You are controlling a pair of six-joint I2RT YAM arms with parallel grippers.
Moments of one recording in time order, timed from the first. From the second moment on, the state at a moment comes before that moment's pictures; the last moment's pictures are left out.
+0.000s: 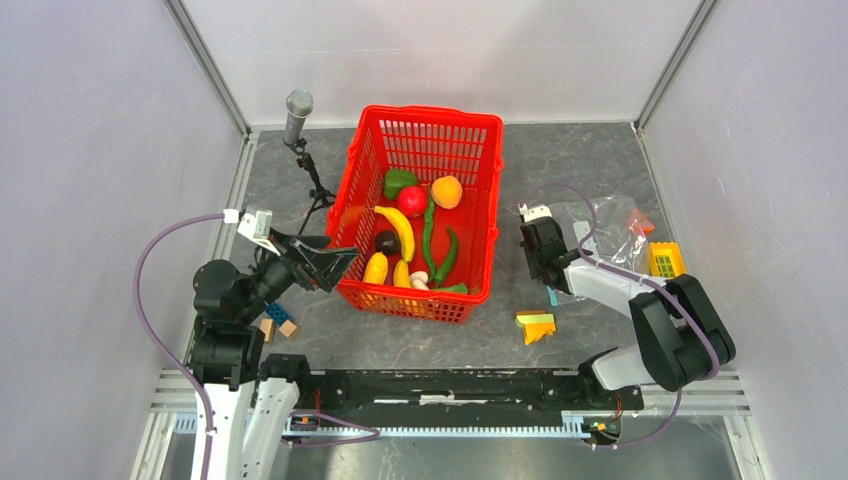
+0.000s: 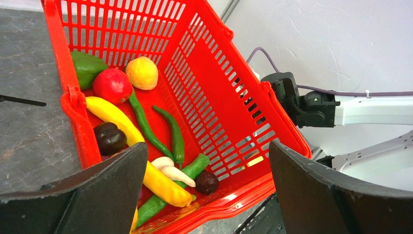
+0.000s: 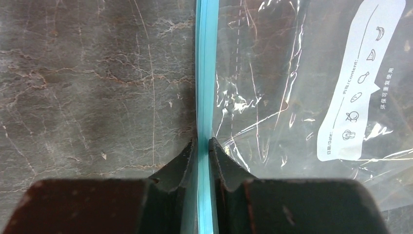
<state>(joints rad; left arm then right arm) -0.04 0.41 0.74 -0.35 0.64 -0.50 0.43 1.41 0.61 -0.16 0.38 0.09</state>
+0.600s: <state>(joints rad) -0.04 0.41 0.74 -0.37 0.64 -0.49 0.31 1.34 0.54 -0.10 0.30 0.08</state>
